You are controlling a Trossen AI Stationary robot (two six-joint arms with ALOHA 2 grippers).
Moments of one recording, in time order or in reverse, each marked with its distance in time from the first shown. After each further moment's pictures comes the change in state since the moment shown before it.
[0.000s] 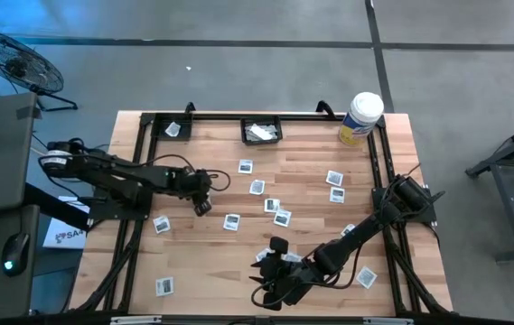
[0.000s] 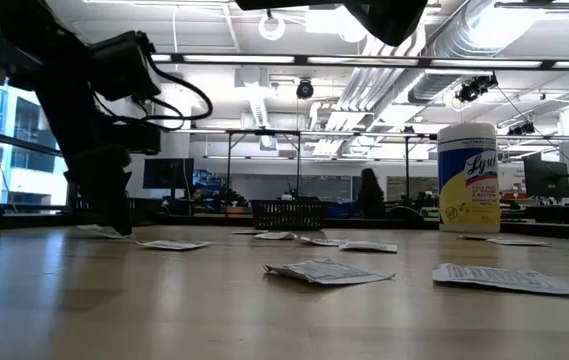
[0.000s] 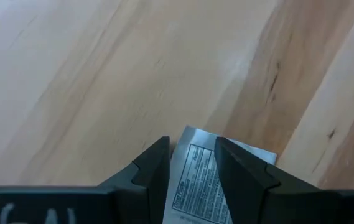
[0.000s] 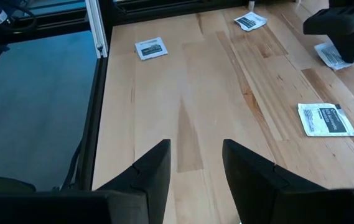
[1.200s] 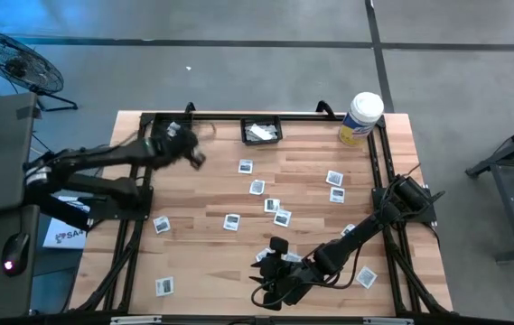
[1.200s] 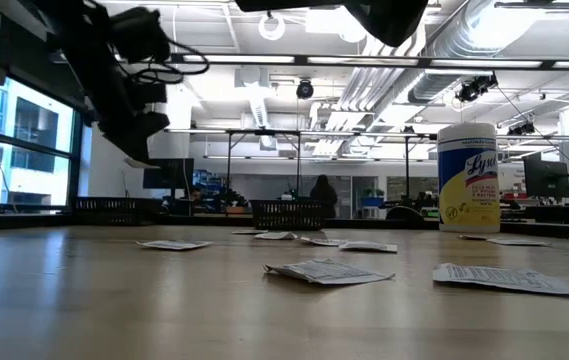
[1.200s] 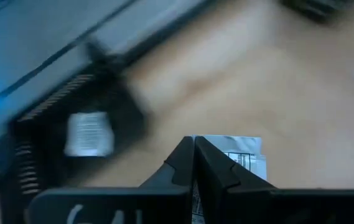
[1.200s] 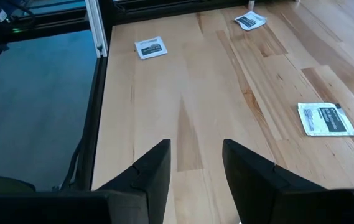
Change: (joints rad) left arm 0.394 -0.230 0.178 -0.240 -0.369 0.134; right arm 0.000 0.000 0.000 -0.002 0.000 0.000
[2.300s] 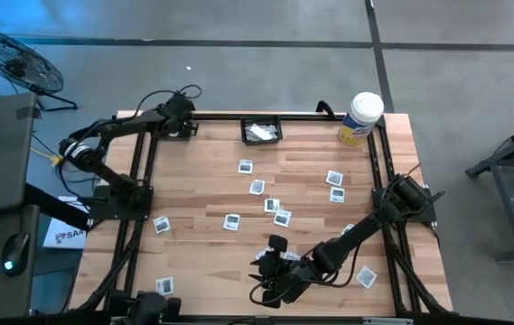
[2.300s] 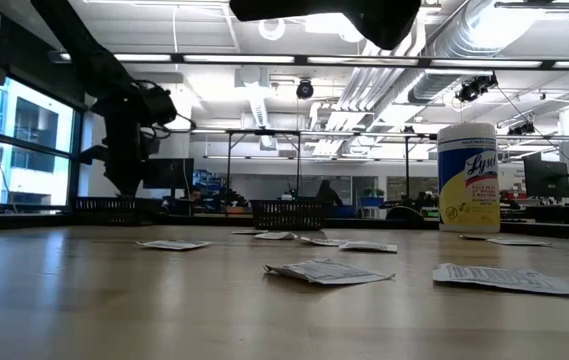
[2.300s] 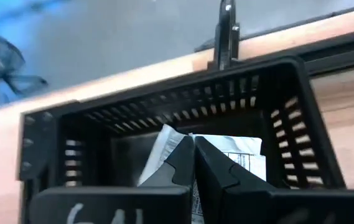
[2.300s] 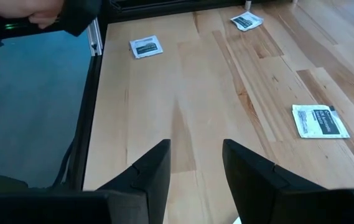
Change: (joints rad) left arm 0.557 0.426 0.122 0.245 0.099 0.077; right arm -0.013 0.000 0.000 -0.006 -0.004 -0.019
